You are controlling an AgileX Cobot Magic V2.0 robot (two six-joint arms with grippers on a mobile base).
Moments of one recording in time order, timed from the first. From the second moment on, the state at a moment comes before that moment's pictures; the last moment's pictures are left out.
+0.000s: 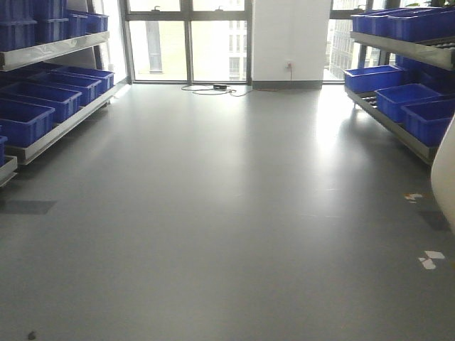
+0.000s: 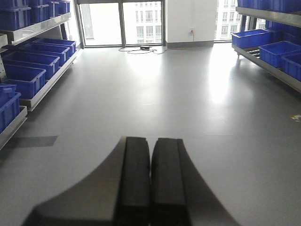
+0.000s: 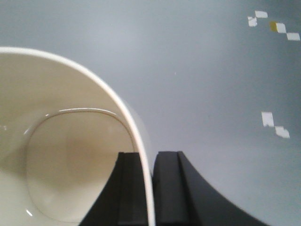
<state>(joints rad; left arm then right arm) -0.14 -0.01 0.01 0.00 0.13 0.02 0.01 0.61 -0.56 0.03 0.73 0.05</state>
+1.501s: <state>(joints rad) -0.14 -0.01 0.01 0.00 0.13 0.02 0.01 0.61 -0.56 0.03 0.73 0.05</state>
